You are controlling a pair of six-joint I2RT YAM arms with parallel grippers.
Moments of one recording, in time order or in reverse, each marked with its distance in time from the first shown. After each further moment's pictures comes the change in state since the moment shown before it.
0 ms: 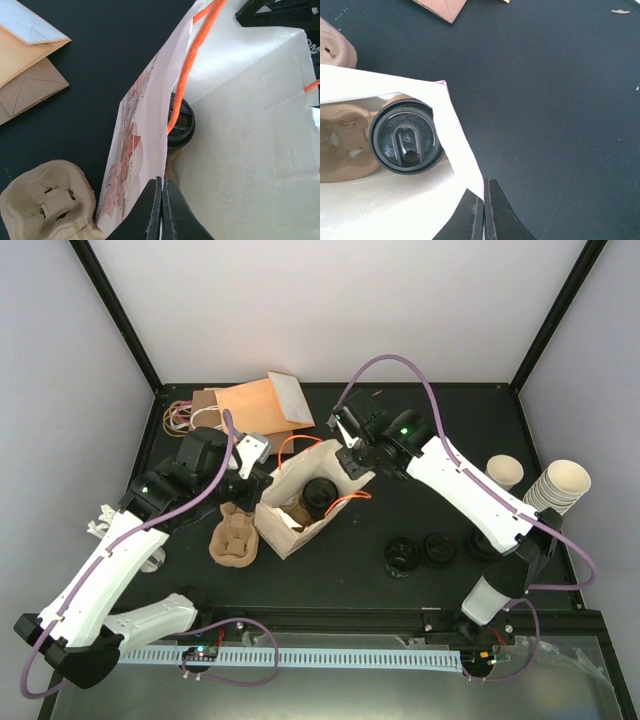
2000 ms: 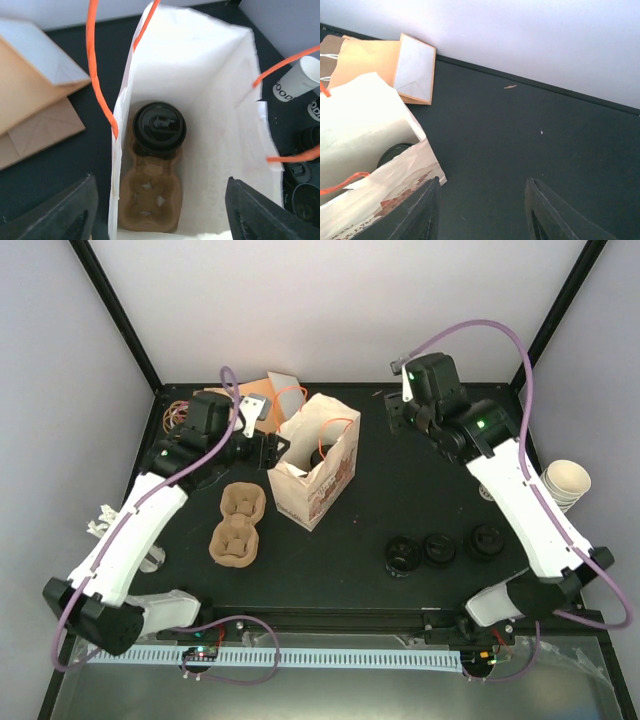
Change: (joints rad) left arm 0.157 0.237 0.080 0.217 0.084 -0.041; right arm -0.231 -0.136 0.103 0.128 0.066 -0.002
